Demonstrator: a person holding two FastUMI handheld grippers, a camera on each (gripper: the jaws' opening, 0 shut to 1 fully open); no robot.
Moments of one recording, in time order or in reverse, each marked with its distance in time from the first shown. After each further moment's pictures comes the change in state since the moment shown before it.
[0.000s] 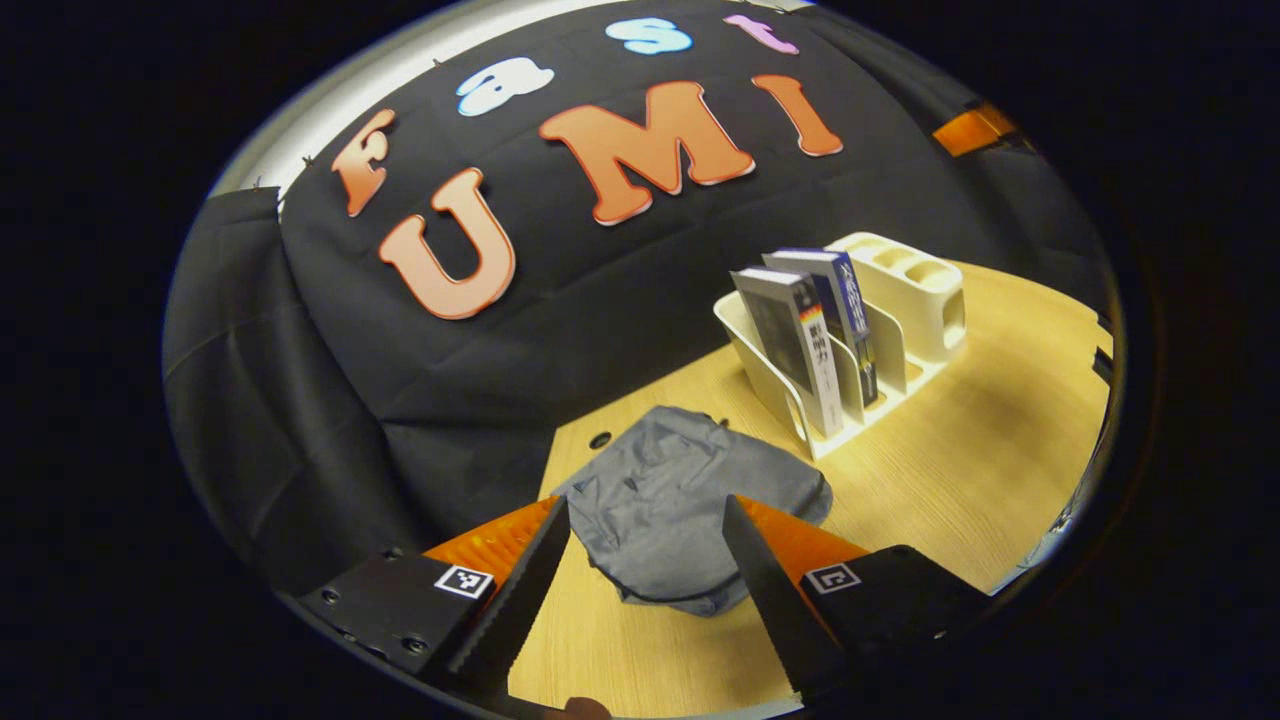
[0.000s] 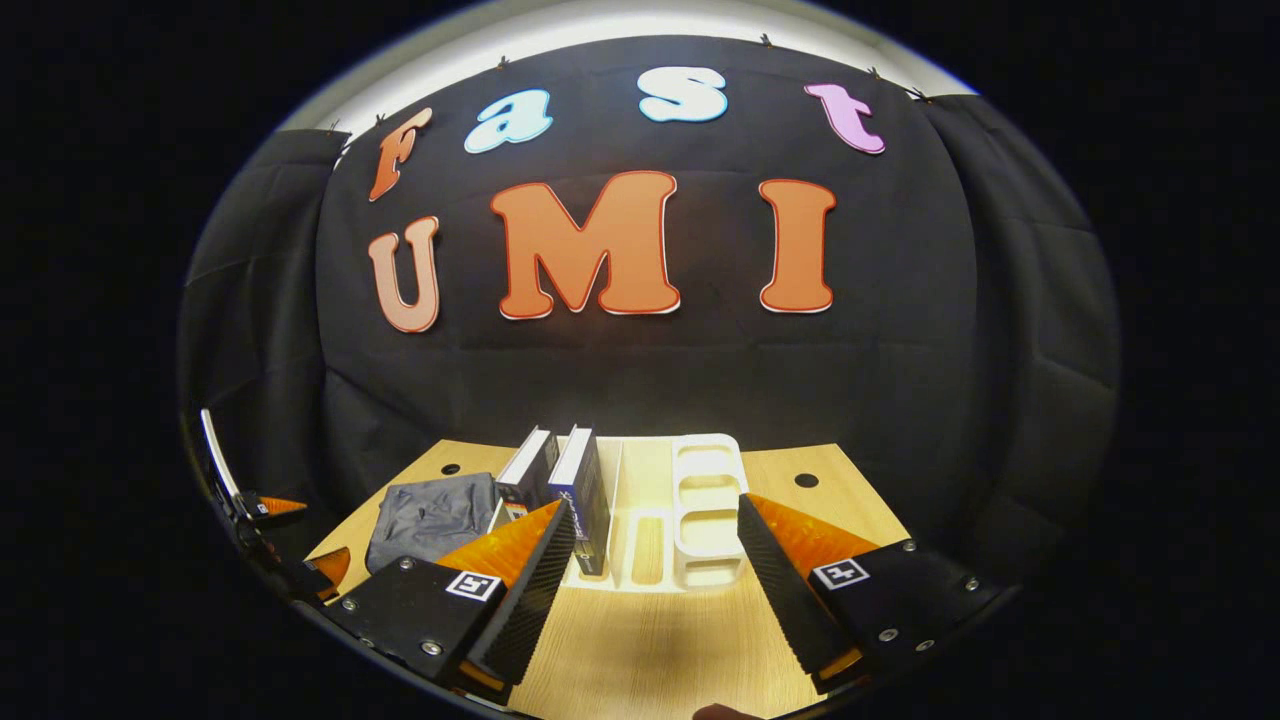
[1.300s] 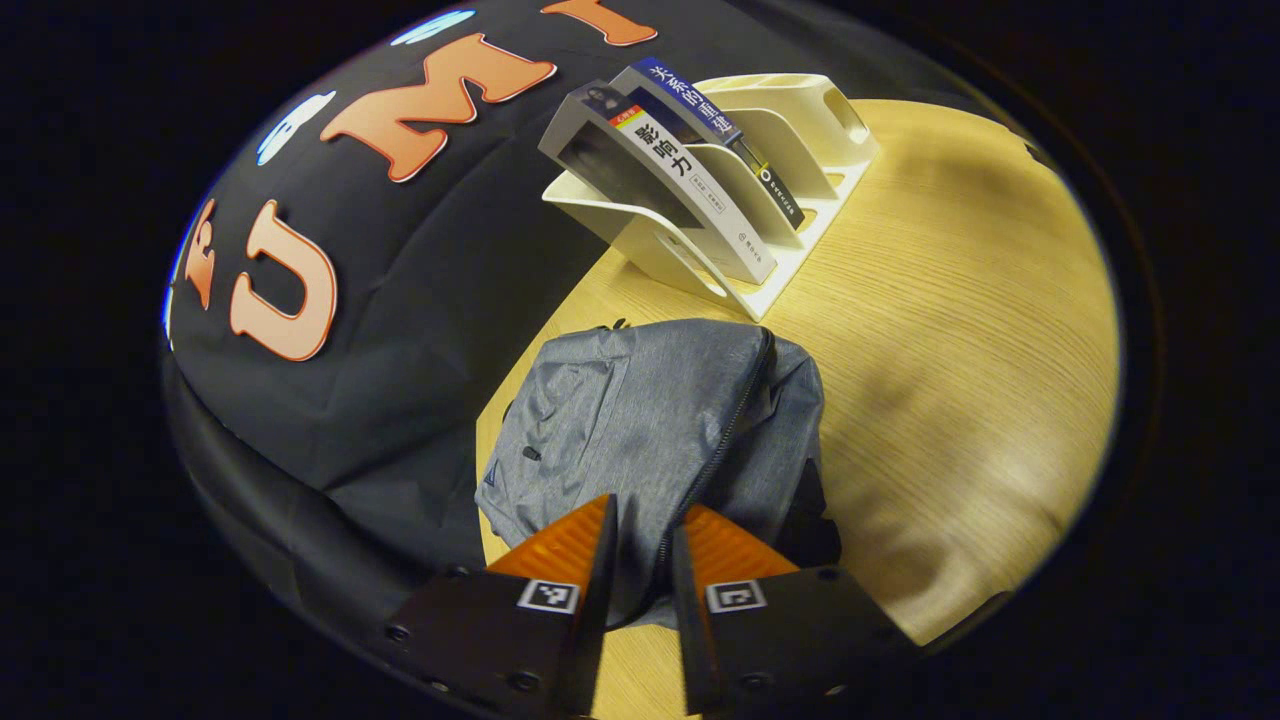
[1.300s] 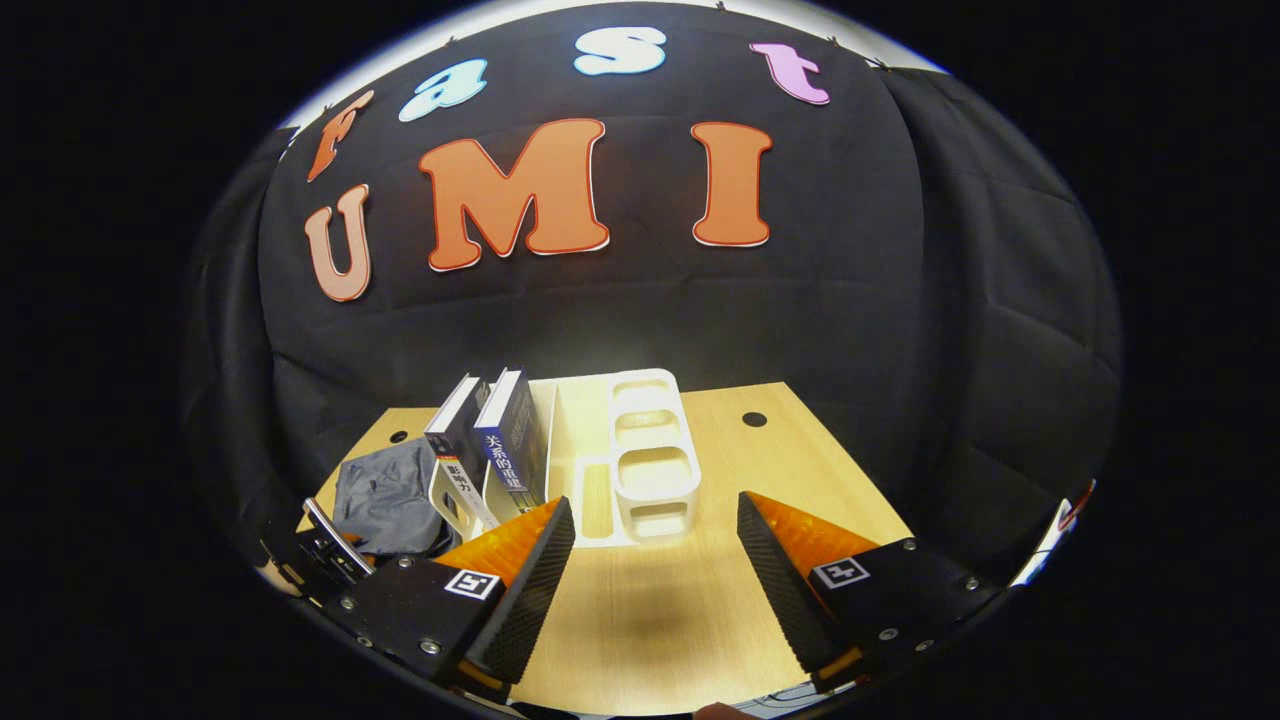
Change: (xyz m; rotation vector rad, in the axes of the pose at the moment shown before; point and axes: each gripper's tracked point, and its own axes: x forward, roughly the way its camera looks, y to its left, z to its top) left arm 0.130 -0.074 -0.072 0.407 0.133 -0.117; right arm -0.004 -0.040 -0.045 0.081 0.156 -0.135
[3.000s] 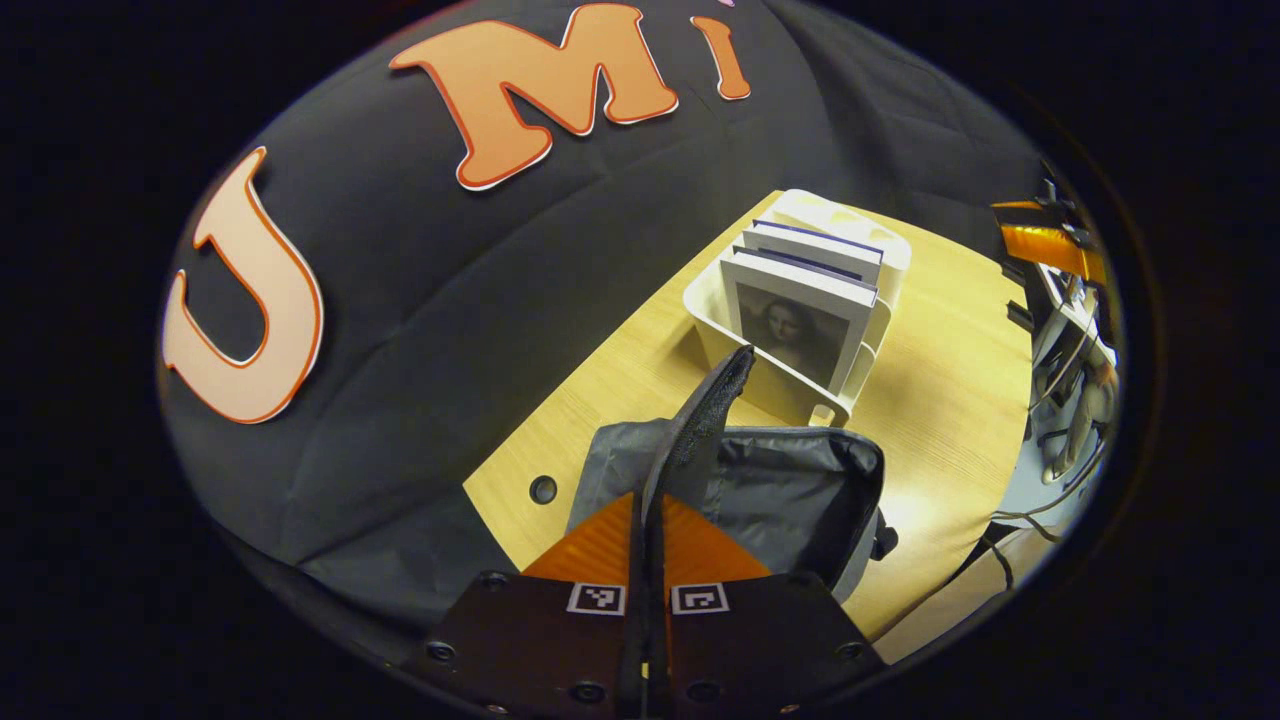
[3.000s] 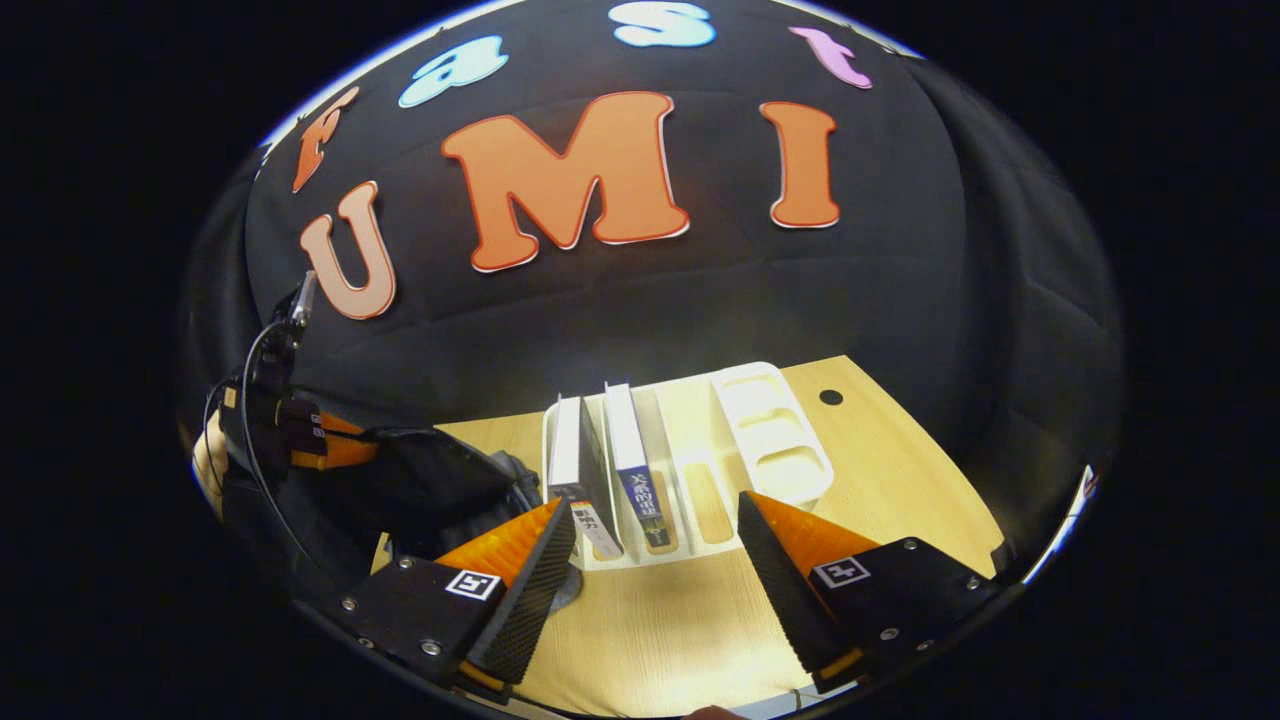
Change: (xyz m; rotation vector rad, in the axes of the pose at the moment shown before) left arm 0.011 0.243 0.122 -0.100 -0.044 -0.472; right arm 0.025 0.163 0.058 0.044 0.129 0.050
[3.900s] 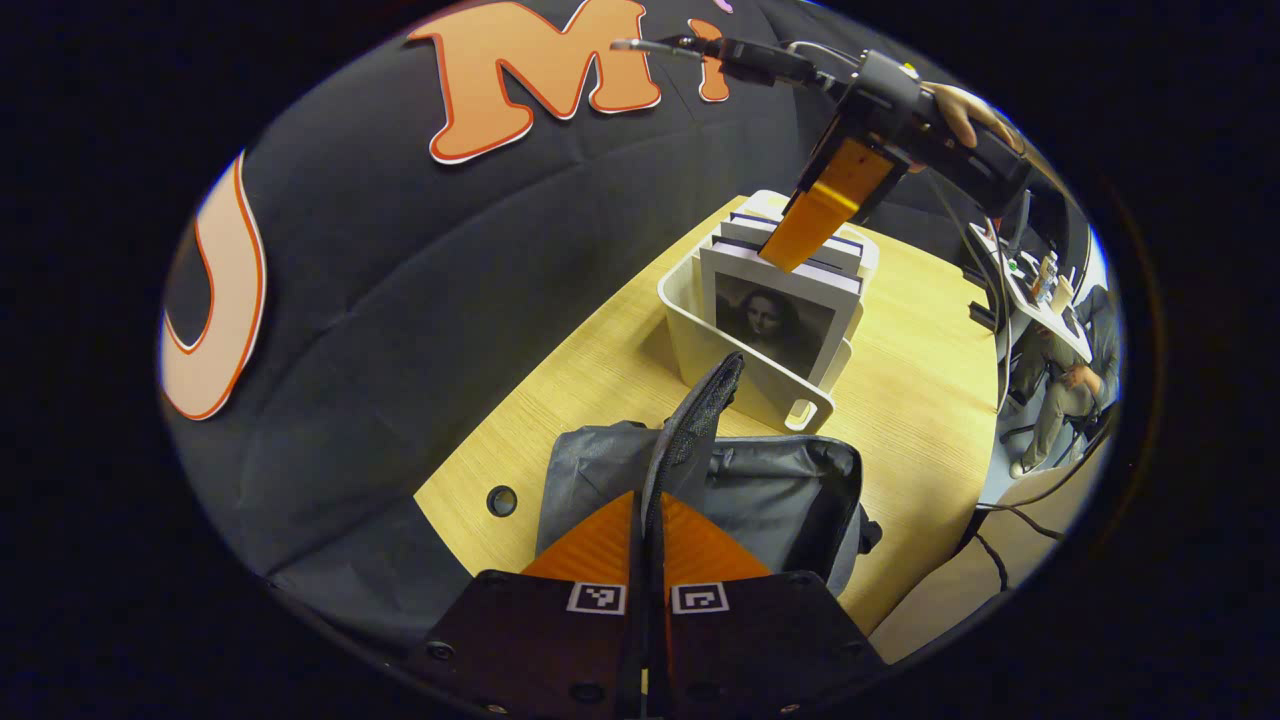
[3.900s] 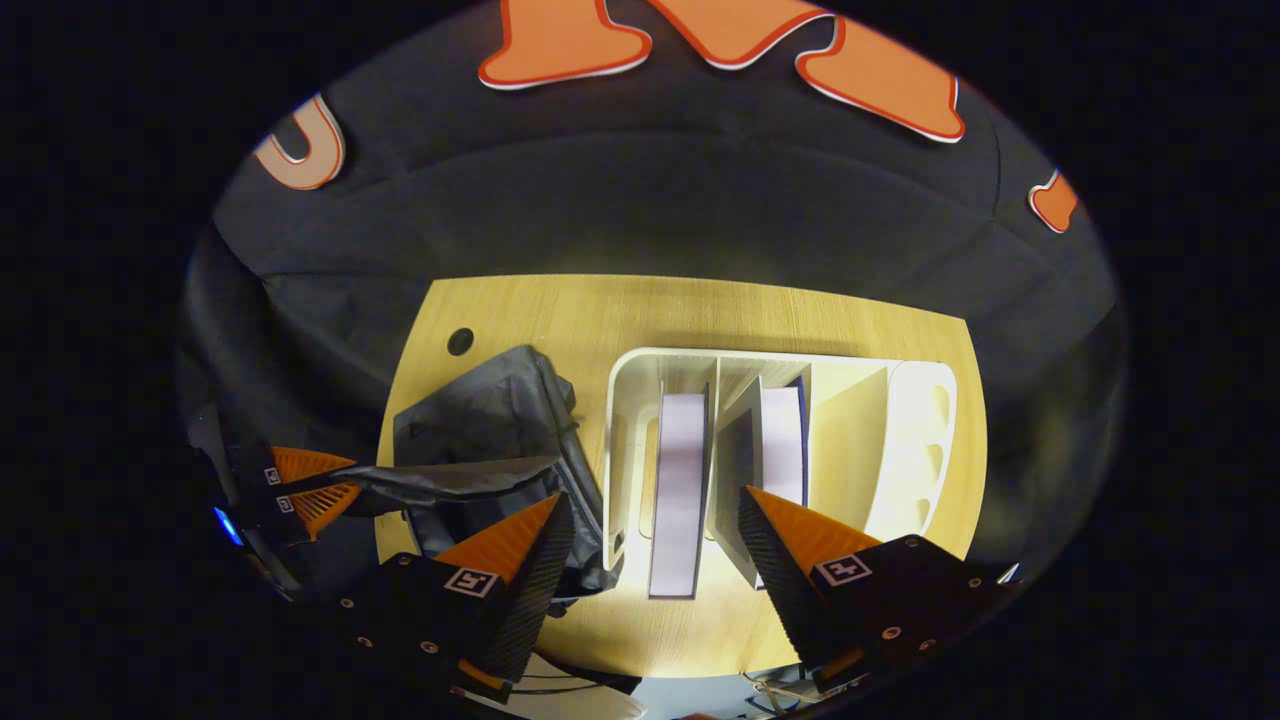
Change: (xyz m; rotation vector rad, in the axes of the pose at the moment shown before) left arm 0.027 0.009 -0.014 0.004 -0.026 -0.142; right arm 0.177 0.093 -0.001 -0.214 0.657 0.047
